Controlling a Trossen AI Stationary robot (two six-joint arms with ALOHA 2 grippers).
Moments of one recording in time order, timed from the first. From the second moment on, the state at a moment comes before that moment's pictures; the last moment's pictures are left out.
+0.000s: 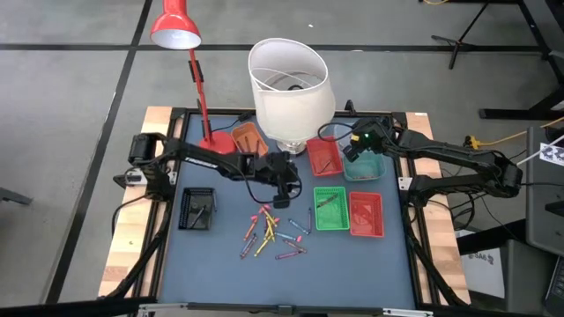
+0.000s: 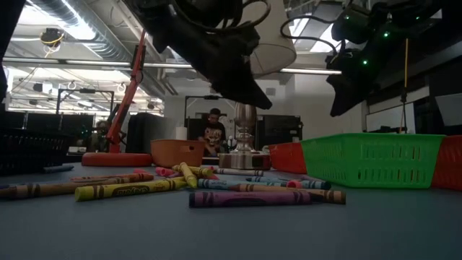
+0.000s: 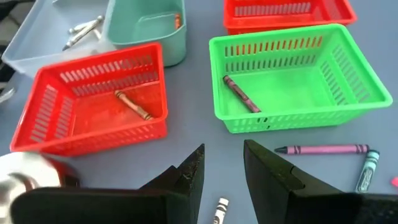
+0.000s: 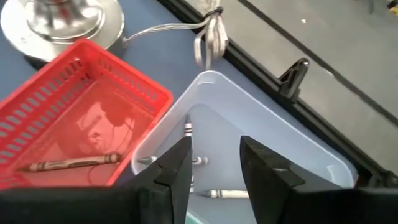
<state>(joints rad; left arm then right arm) 0.06 1.79 1.11 0.06 -0.02 0.09 -0.47 1.08 0.73 -0.53 0.37 0.15</state>
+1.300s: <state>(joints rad) 0.14 2.02 1.11 0.04 0.13 0.13 -0.20 1.08 0.73 -0.42 -0.10 0.31</state>
